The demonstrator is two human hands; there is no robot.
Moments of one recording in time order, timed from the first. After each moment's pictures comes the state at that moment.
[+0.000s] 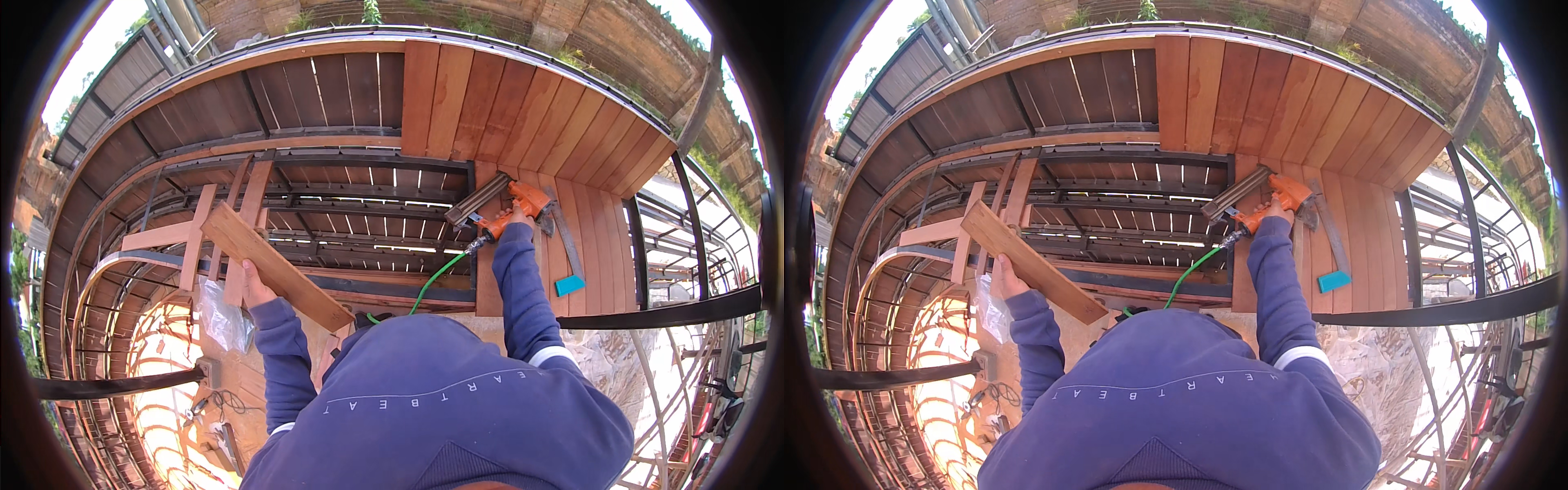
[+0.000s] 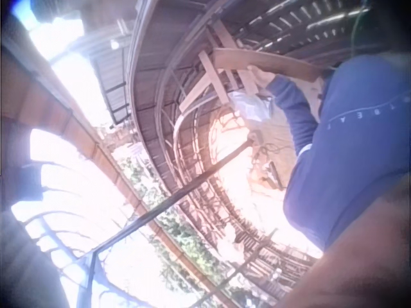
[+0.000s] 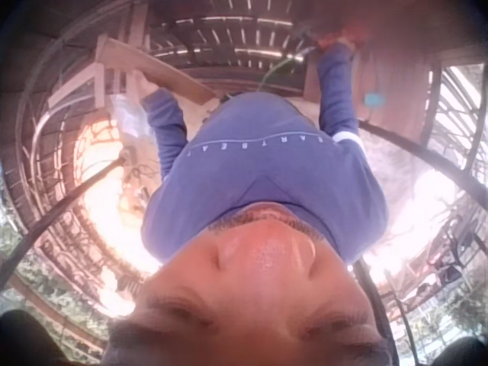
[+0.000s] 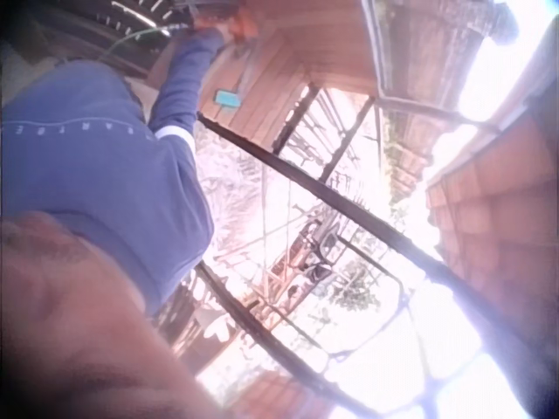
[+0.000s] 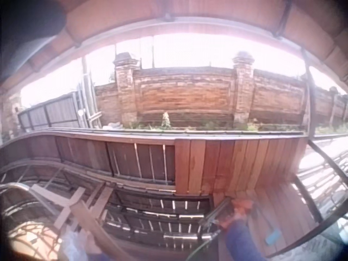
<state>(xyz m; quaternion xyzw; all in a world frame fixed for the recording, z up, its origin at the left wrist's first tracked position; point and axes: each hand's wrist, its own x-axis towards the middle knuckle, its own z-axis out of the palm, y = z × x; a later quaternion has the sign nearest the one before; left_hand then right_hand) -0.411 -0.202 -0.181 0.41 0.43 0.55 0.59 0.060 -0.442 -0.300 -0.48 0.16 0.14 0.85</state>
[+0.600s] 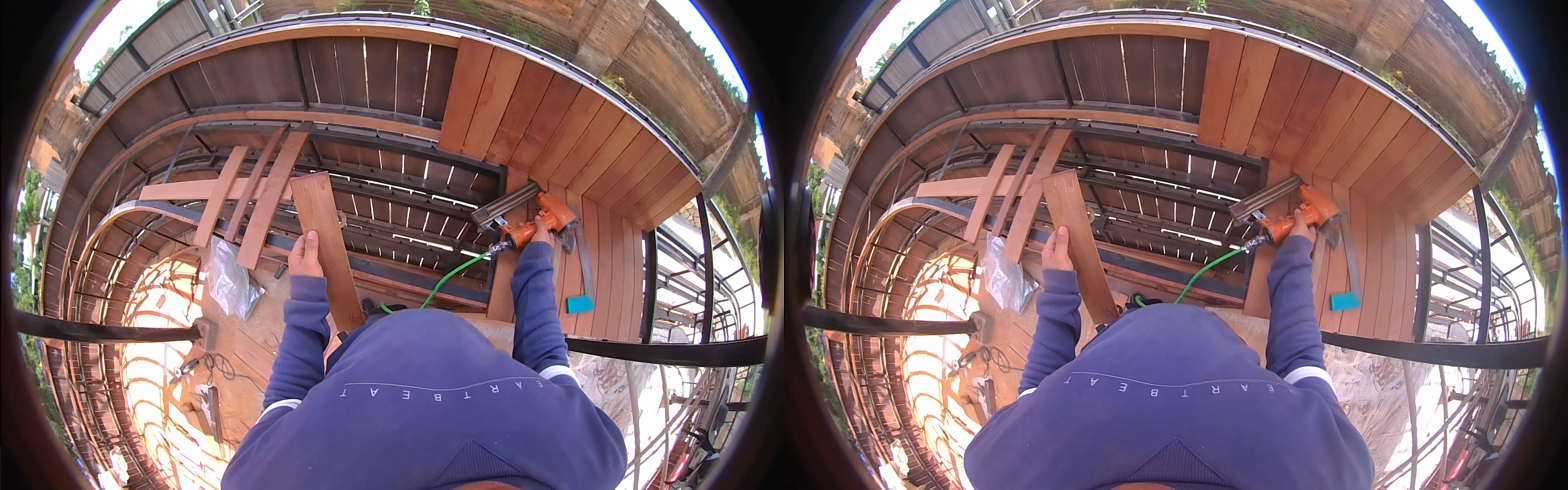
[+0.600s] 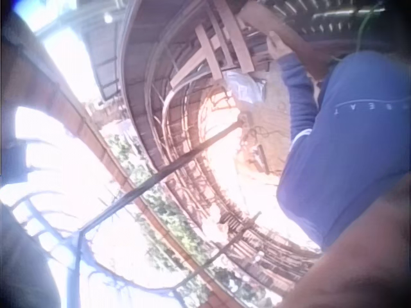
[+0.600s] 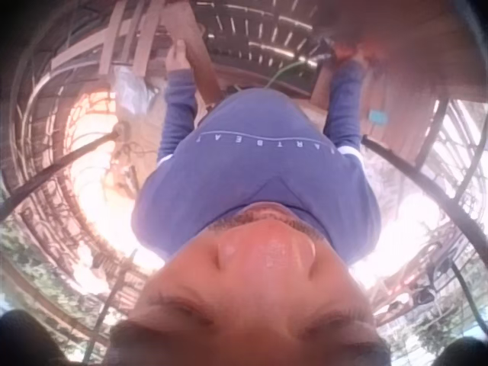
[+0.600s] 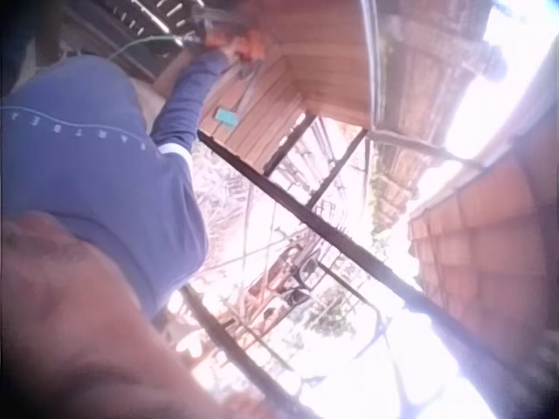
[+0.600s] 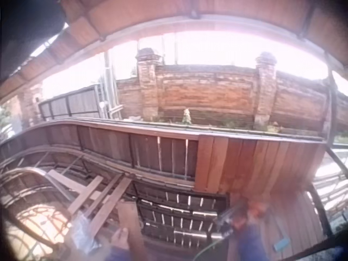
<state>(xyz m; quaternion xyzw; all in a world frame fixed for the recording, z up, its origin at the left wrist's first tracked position) -0.398 -0.230 -0.212 0.50 0.40 0.47 0.61 0.042 -0.450 -0.299 -0.53 0.11 0.14 0.83</state>
